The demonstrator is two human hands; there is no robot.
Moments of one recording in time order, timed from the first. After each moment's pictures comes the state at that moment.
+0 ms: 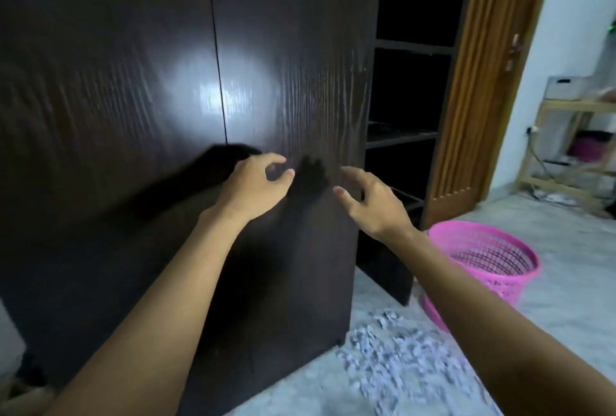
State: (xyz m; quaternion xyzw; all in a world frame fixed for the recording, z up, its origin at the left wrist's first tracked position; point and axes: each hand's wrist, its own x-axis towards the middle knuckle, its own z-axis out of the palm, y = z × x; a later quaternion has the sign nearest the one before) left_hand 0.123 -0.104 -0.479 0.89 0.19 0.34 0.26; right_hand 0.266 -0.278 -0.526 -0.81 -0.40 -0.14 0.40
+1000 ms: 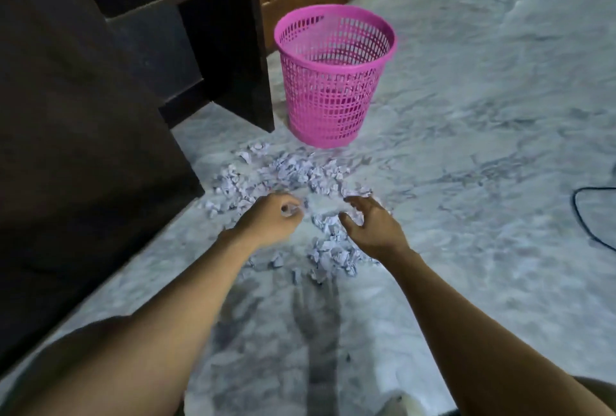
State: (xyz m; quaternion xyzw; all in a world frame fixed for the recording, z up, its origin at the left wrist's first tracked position) left_hand 0.301 -0.359 -0.857 0.92 0.05 -0.15 0.37; right_hand 0.333 -0.584 -0.903 -0.94 -0.09 0.09 0.31
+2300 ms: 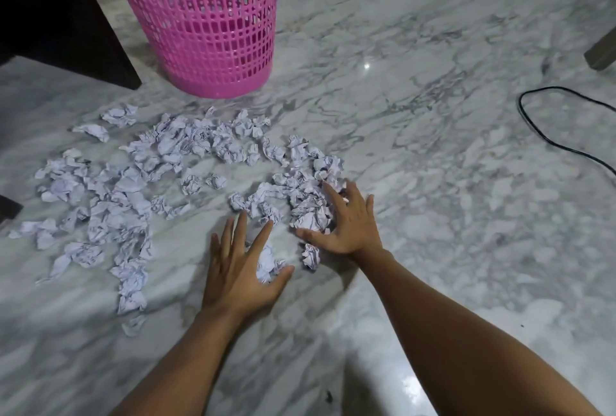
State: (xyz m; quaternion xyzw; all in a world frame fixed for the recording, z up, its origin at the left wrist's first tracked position) left_hand 0.309 -0.432 -1.124 0.98 -0.08 -0.06 0.19; right_hand 0.363 -0.656 -1.131 -0.97 0.02 0.01 0.24
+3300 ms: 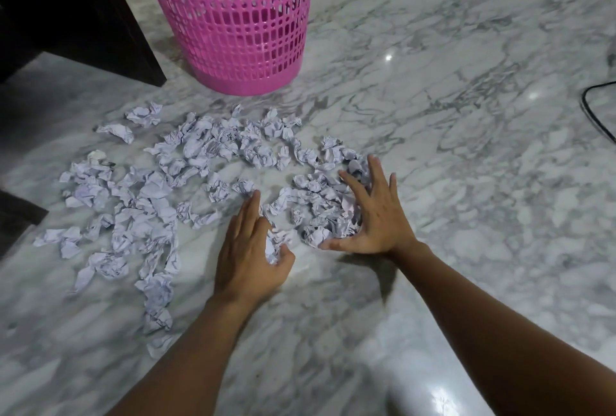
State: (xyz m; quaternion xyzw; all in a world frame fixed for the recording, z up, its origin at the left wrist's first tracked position) left_hand 0.362 -0.402 -1.140 0.97 -0.08 0.04 0.24; right_hand 0.409 -0.654 -1.143 -0.96 -0.14 -0.06 0.23
